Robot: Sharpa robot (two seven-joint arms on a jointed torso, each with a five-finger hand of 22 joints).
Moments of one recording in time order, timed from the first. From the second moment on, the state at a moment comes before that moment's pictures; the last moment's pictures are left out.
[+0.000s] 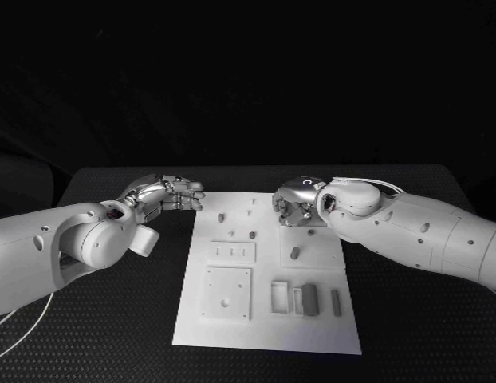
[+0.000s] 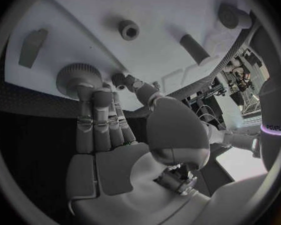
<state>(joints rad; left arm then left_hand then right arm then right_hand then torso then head) 1.36 -0.91 -0.20 1.45 -0.07 -0.15 0.26 1.03 -0.06 0.42 -0.29 0.05 0.78 0.19 0.41 0.40 1.05 0.16 0.17 0.14 0.96 0.11 0.36 0.65 0.04 0.89 0.02 0.09 0.83 1.27 -0.53 -0.07 1.09 -1.75 -0.13 0.06 1.10 -0.13 0.57 -0.27 0.18 0.83 0.17 0.35 0.45 1.14 0.12 0.07 0.17 1.28 0.00 1.02 0.80 0.20 1.19 0.00 0.72 1.31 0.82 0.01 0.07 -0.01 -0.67</state>
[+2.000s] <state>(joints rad) 1.36 -0.91 -0.20 1.43 -0.07 -0.15 0.26 1.03 -0.06 0.42 -0.29 0.05 0.78 0.19 0.41 0.40 1.05 0.16 0.17 0.14 0.96 0.11 0.35 0.65 0.04 0.89 0.03 0.09 0.82 1.26 -0.57 -0.07 1.17 -1.89 -0.18 0.02 1.12 -0.14 0.57 -0.28 0.18 0.87 0.16 0.35 0.47 1.18 0.10 0.09 0.26 1.28 -0.01 1.07 0.78 0.19 1.19 -0.01 0.76 1.31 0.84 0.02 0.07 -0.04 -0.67</state>
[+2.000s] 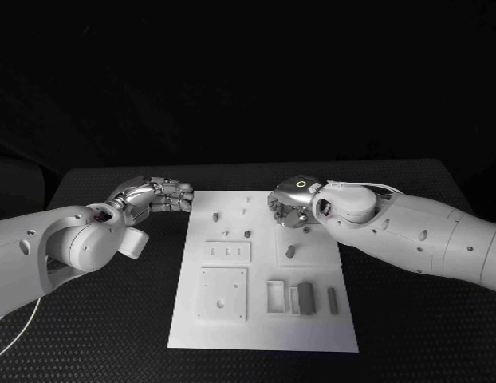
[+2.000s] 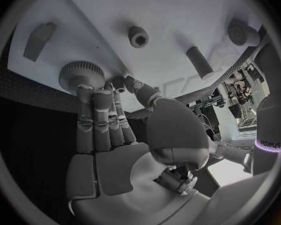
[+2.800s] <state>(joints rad) 1.36 -0.91 -0.20 1.43 -0.07 -0.15 0.25 1.03 -0.06 0.41 -0.29 0.05 0.78 0.19 0.41 0.40 1.05 0.16 0.17 0.14 0.96 0.11 0.35 0.66 0.04 0.89 0.02 0.09 0.82 1.26 -0.58 -0.07 1.18 -1.91 -0.19 0.00 1.15 -0.12 0.58 -0.29 0.18 0.92 0.15 0.36 0.50 1.22 0.07 0.12 0.35 1.29 -0.03 1.09 0.77 0.19 1.20 -0.02 0.78 1.31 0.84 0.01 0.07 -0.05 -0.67</state>
